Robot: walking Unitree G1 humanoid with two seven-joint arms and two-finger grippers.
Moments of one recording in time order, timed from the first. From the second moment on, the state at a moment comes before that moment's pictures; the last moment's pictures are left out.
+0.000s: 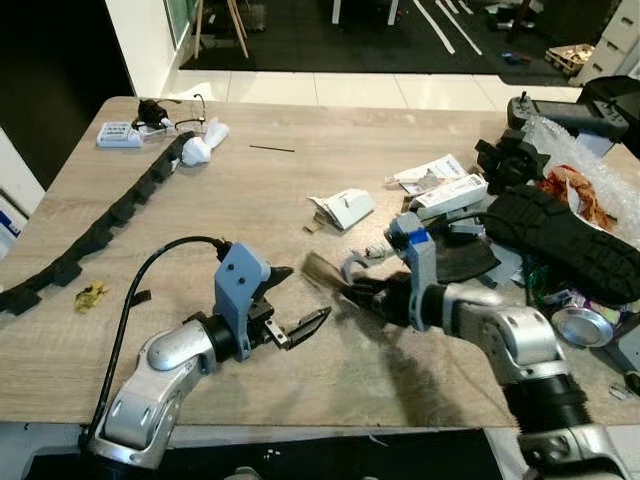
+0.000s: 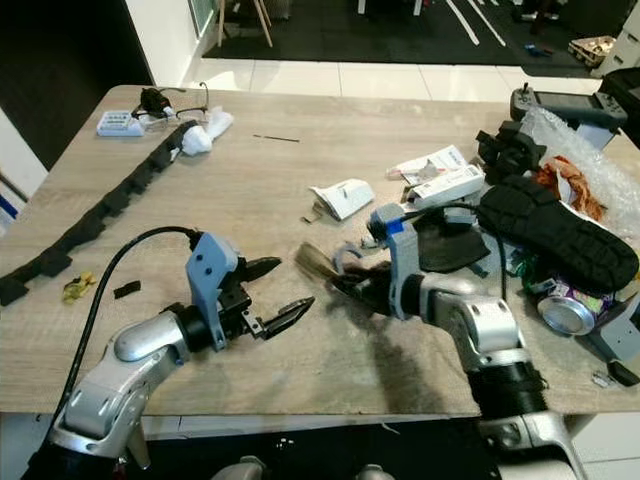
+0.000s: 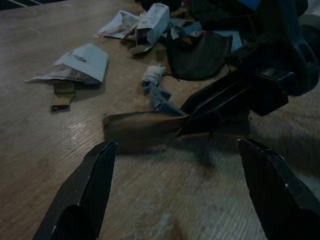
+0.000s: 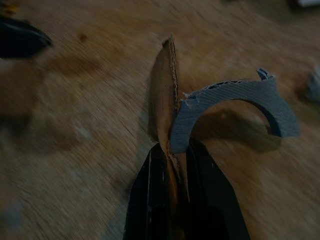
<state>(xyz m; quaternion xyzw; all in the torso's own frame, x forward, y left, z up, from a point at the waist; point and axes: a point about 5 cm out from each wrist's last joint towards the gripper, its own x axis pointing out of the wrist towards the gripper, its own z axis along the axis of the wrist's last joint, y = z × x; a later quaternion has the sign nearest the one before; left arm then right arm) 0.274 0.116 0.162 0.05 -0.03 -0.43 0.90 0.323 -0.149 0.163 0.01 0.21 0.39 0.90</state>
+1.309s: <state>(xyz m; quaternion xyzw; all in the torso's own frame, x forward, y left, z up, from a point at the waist) 0.272 0.116 0.160 0.06 -0.02 -0.44 0.90 0.305 -0.153 0.155 -0.15 0.29 0.34 0.88</state>
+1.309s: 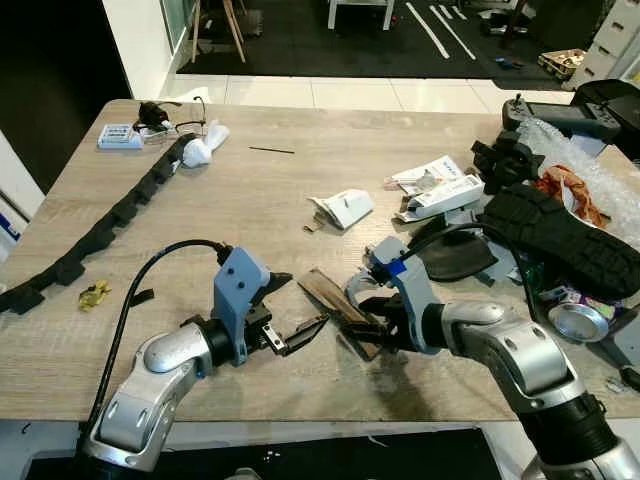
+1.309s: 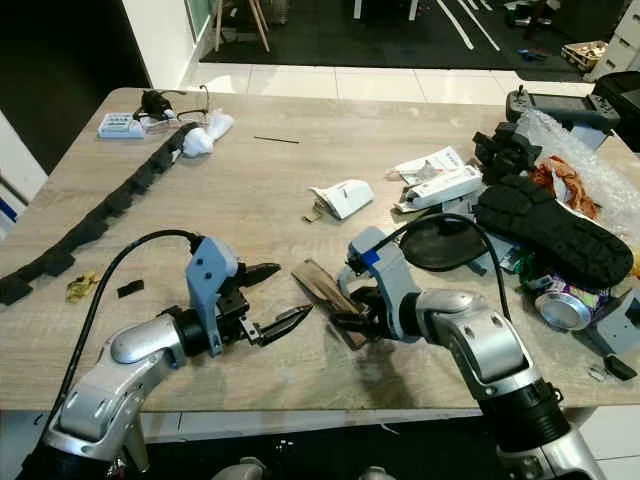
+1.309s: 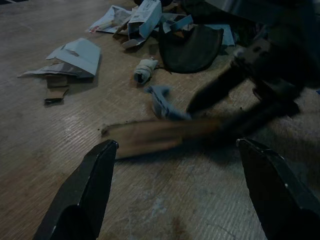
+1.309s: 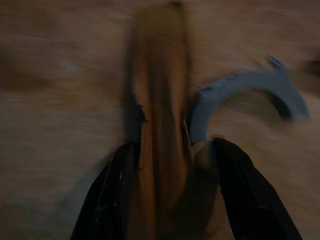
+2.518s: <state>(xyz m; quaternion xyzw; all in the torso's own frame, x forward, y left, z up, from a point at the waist) 0.274 0.116 0.161 0.06 -0.02 -0.43 0.90 0.316 -0.155 0.156 -0.12 0.26 0.36 0.89</state>
